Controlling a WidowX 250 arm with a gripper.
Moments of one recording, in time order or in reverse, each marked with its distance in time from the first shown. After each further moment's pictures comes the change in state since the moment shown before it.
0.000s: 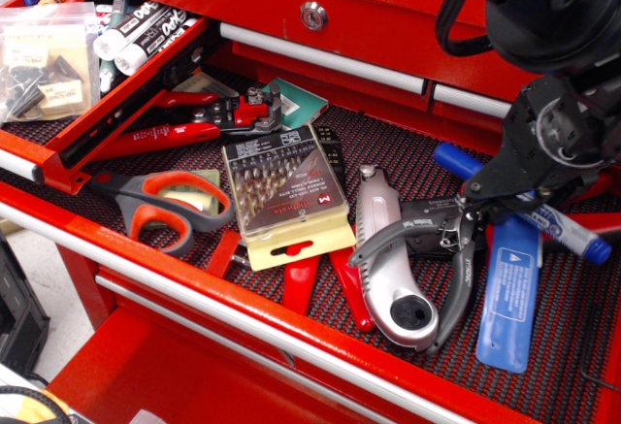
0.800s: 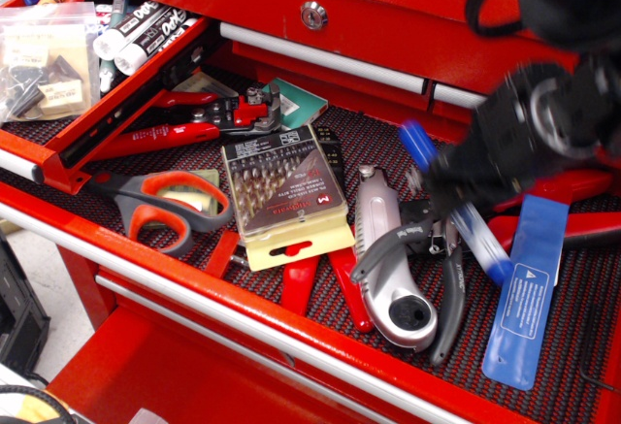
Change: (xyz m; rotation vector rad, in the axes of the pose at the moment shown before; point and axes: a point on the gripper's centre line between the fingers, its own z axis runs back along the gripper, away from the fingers) arm 0.034 0.055 0.044 0.414 -0.099 -0.084
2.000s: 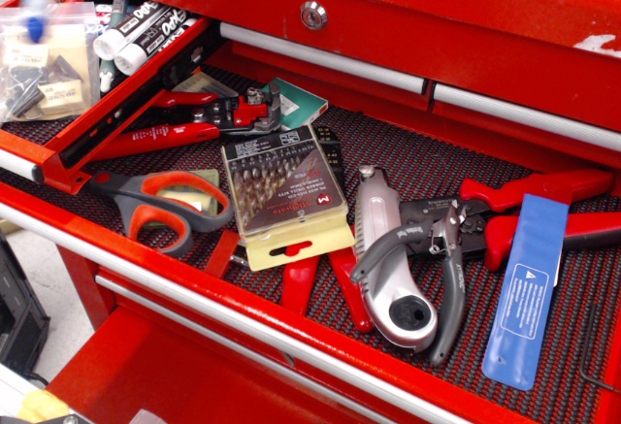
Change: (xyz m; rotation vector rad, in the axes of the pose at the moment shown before) arm 0.186 0.221 -0.060 -0.011 -0.142 -0.100
